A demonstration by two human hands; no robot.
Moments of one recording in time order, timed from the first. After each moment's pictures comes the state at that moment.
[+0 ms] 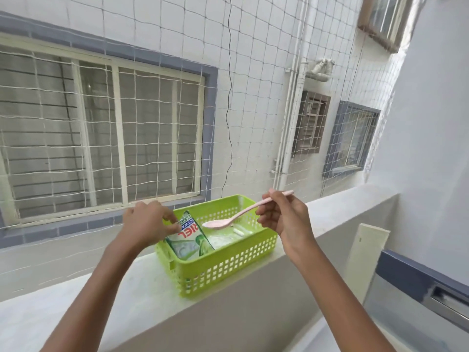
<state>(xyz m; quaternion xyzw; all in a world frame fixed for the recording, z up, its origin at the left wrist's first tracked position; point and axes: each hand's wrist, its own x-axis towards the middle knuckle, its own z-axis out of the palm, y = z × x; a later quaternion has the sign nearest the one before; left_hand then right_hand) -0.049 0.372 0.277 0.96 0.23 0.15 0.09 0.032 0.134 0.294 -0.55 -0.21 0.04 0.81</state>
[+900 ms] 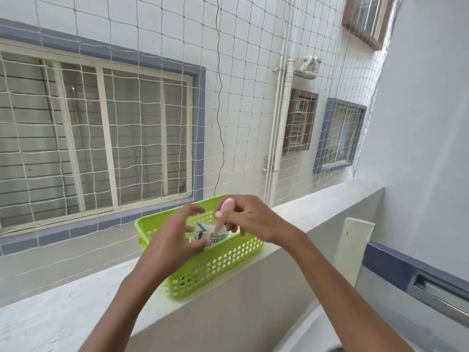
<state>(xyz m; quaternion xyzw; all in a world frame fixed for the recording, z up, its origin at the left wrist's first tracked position) -0.057 0.300 0.259 0.88 0.04 0.27 0.39 0.025 0.141 0.311 -0.76 -0.47 0.06 0.45</state>
